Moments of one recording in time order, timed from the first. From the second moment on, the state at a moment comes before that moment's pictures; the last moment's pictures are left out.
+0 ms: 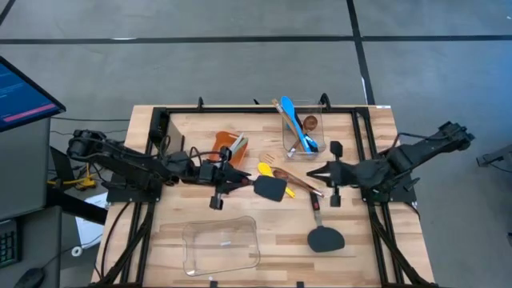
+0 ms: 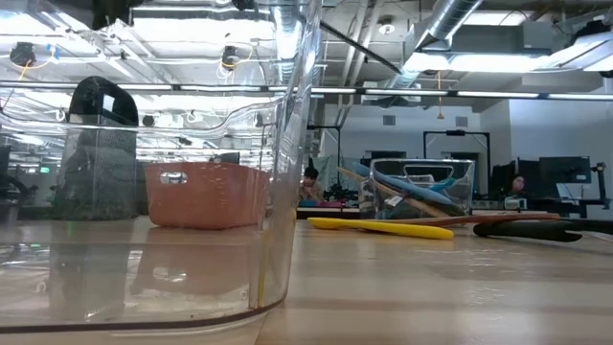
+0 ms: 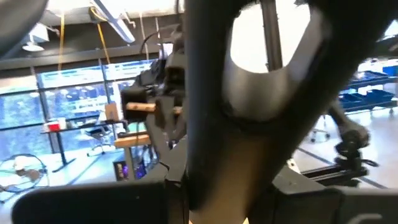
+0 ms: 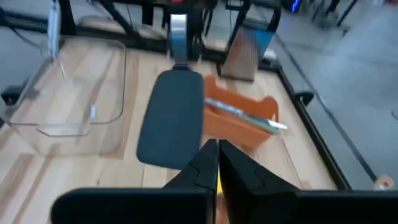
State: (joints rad) left arm -0.17 1.33 0.62 0.98 -0.02 0.15; right arm 0.47 0.97 0.98 -0.51 0.57 0.04
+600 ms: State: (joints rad) left arm -0.30 1.06 0.62 0.60 -0.01 -0.37; right arm 0.45 0.43 0.26 0.26 0.59 -0.22
